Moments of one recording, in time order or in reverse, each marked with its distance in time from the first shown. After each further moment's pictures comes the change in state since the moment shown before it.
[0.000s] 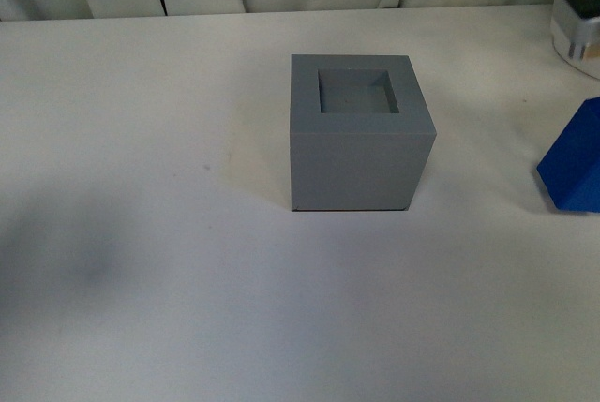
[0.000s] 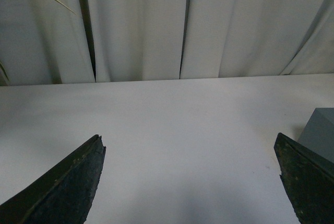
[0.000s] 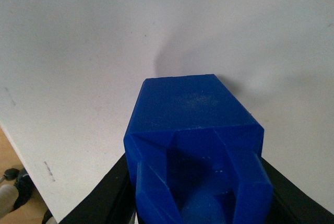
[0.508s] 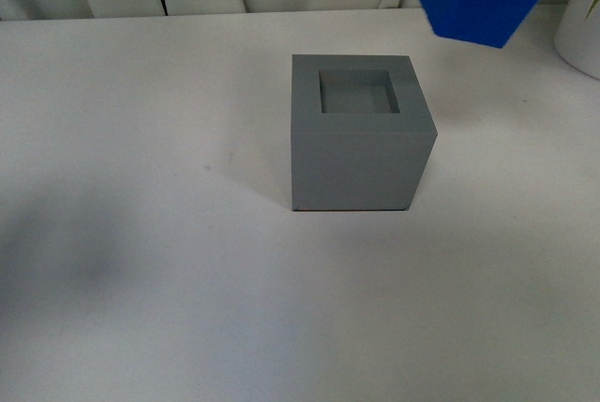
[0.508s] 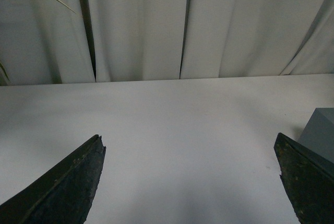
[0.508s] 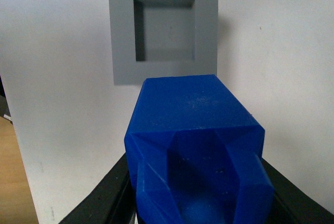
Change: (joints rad) left arm 0.000 0.000 0.000 0.000 0.000 0.000; right arm 0.211 0.037 0.436 -0.239 -0.135 0.092
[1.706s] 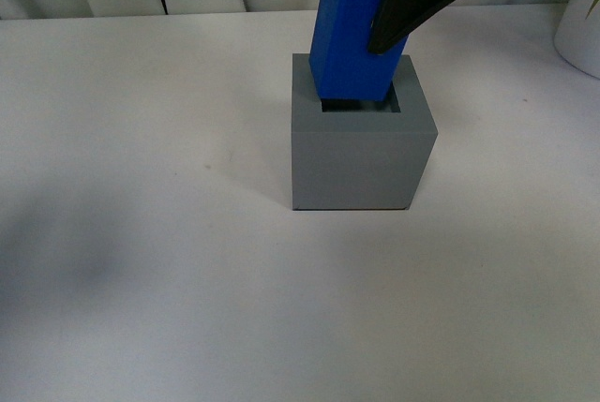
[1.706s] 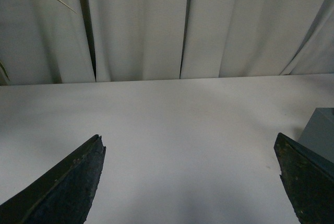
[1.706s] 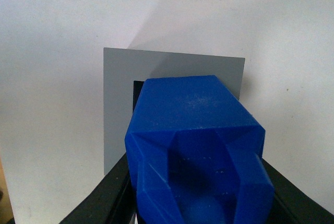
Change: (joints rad) left arm 0.000 0.000 0.000 0.000 0.000 0.000; right arm 0.157 0.195 0.143 -0.011 0.059 0.075
